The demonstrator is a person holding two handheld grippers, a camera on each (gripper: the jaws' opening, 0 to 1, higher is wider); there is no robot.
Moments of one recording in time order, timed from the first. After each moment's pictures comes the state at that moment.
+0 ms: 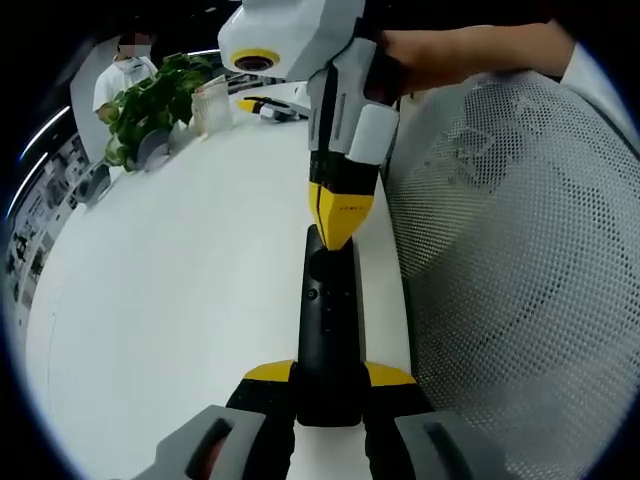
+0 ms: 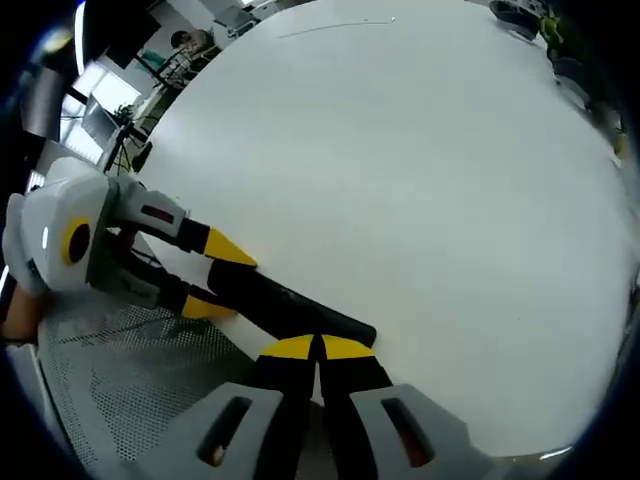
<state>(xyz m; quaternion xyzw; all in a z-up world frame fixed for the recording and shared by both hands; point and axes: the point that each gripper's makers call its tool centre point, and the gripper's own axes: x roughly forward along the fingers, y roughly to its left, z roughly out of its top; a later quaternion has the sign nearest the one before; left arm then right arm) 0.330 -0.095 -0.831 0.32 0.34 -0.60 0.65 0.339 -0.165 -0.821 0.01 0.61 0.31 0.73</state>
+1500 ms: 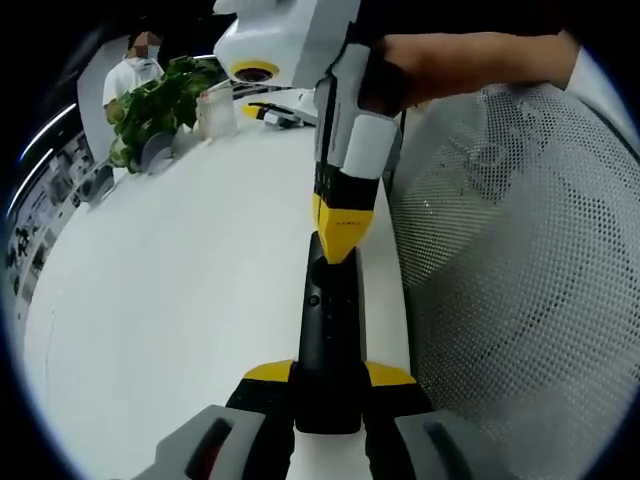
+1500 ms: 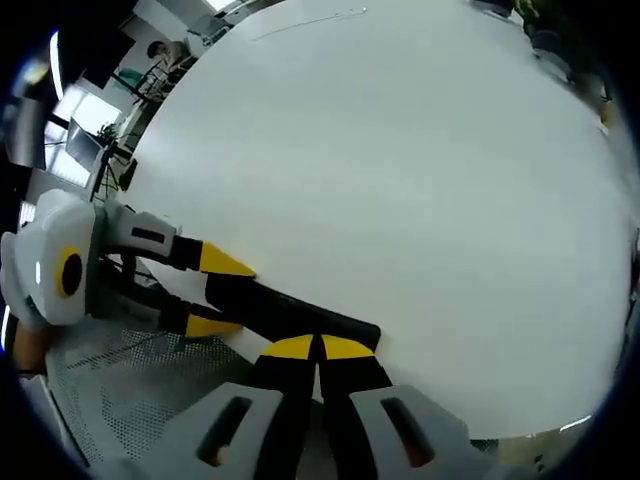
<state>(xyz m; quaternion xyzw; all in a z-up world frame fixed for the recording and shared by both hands) 0.330 -0.104 -0.831 0.30 0.34 -0.60 0.66 0.339 -0.167 -0.824 0.03 0.63 0.27 0.73</state>
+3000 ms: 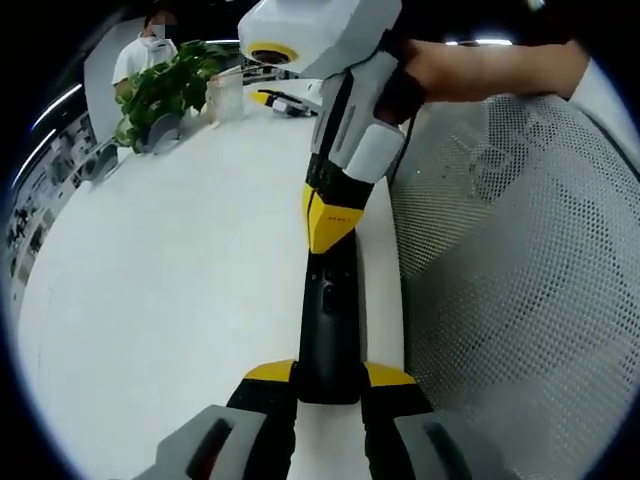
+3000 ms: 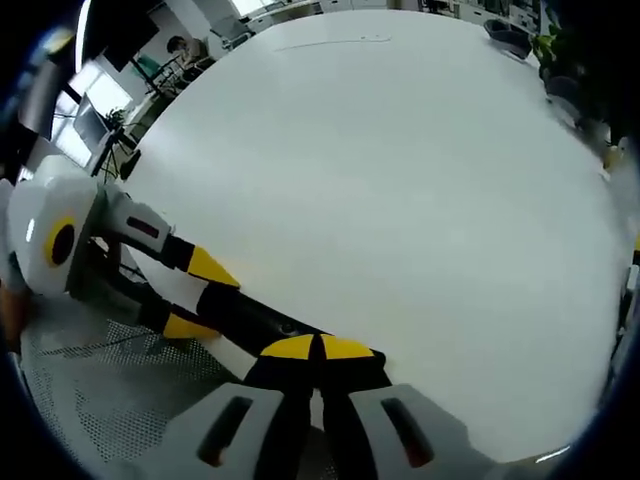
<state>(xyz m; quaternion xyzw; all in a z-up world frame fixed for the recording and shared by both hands) 0.327 -0.086 -0.831 0.29 0.37 -0.59 0.65 0.353 -0.156 -0.825 -0.02 0.57 0.29 0.77</state>
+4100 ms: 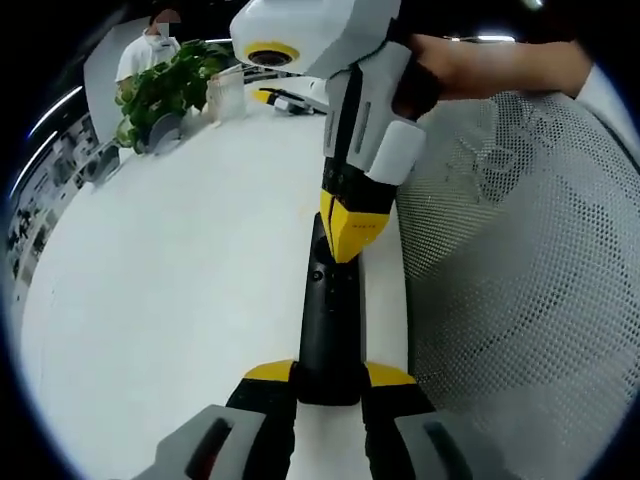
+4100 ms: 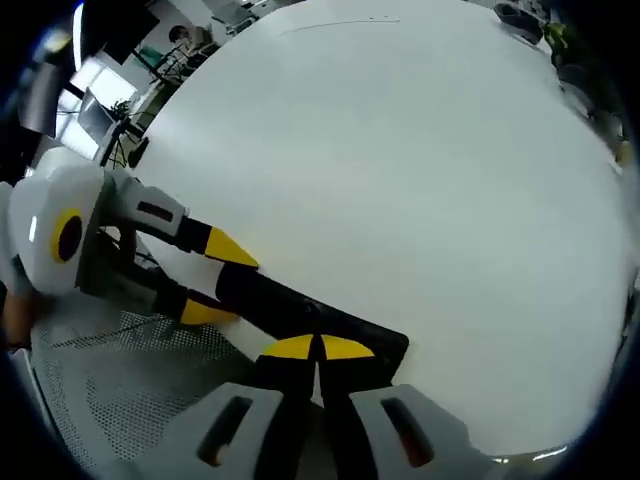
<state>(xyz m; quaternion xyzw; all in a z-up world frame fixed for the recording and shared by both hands) 0.329 -0.090 -0.831 0.30 0.37 -0.58 0.66 0.336 -0.152 -0.825 -0.03 0.61 0.31 0.73</state>
